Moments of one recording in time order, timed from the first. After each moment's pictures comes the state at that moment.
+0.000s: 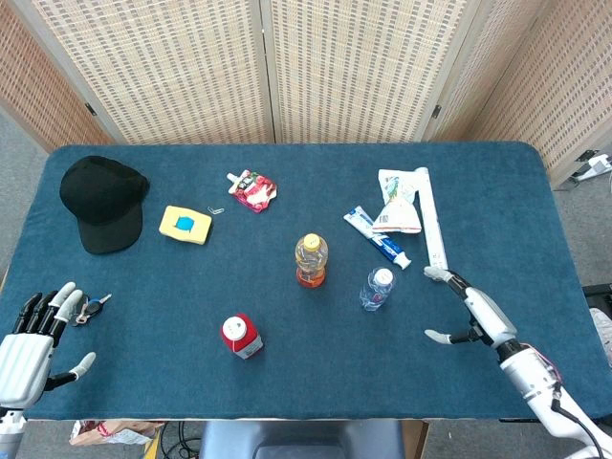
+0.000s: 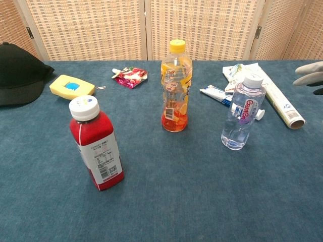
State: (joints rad) left arm -0.07 -1.07 0.00 -1.72 1.62 1.55 0.11; right arm 0.36 -1.12 0.04 -1.66 -1.54 1.06 0.74
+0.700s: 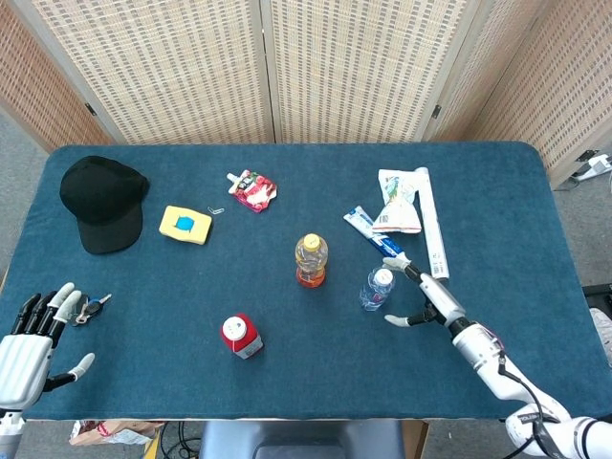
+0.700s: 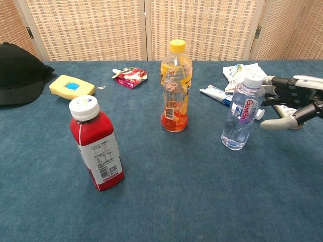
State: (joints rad) left arm -0.06 -1.06 0.00 -1.73 1.63 1.56 0.11; right arm 0.50 -1.35 0.08 -1.46 -1.49 0.93 0.84
